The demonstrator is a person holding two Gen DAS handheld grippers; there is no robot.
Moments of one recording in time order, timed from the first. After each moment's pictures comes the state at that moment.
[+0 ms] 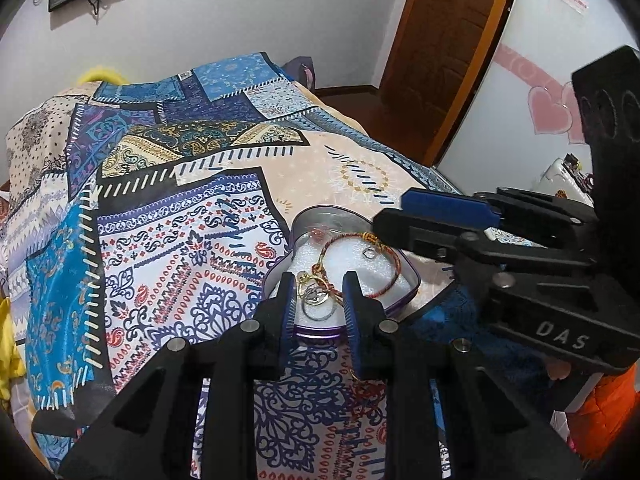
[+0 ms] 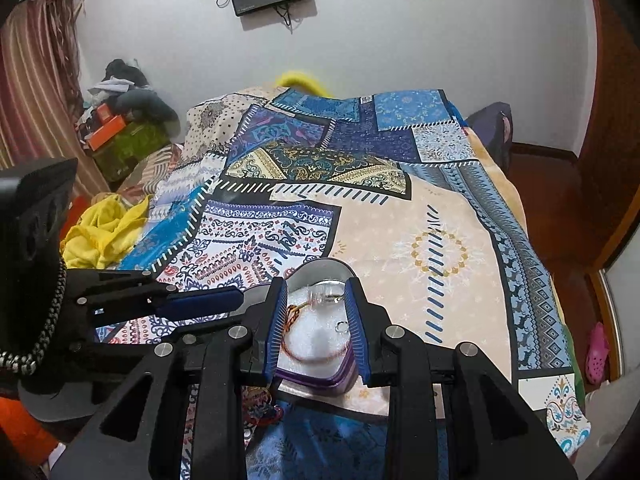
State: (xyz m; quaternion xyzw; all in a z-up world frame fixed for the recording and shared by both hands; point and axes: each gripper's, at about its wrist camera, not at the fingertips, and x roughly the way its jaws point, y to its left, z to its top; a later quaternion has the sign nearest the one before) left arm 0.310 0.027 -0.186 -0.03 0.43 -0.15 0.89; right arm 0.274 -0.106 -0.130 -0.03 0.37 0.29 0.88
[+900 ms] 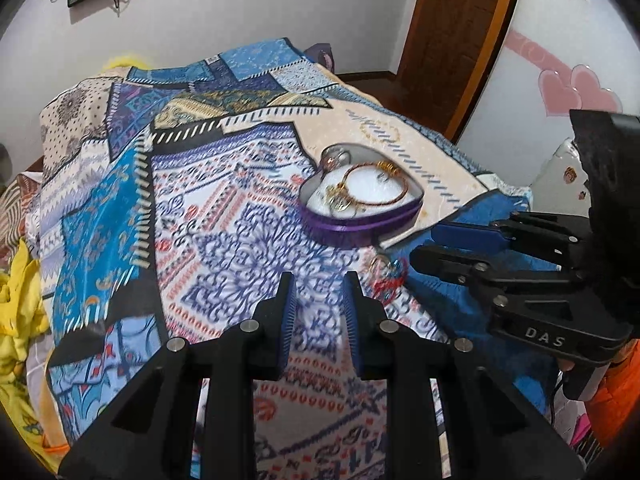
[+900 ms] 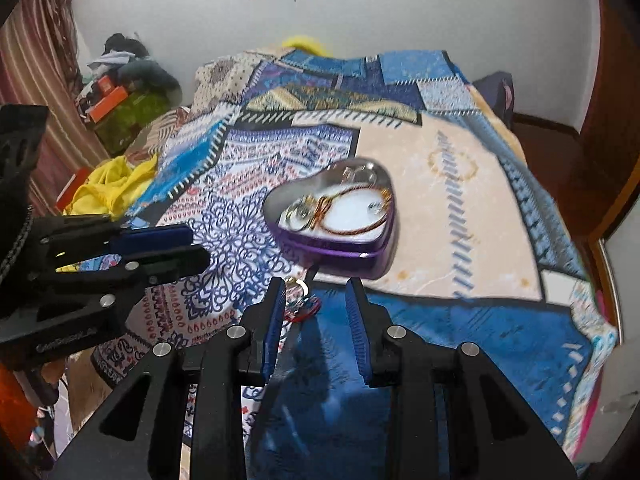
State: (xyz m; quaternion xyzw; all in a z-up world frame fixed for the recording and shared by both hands) left arm 0.242 0.047 -0.187 0.00 0.46 -0.11 0.88; right arm 0.231 -0.096 -0.166 -0.04 0.43 0.28 0.86
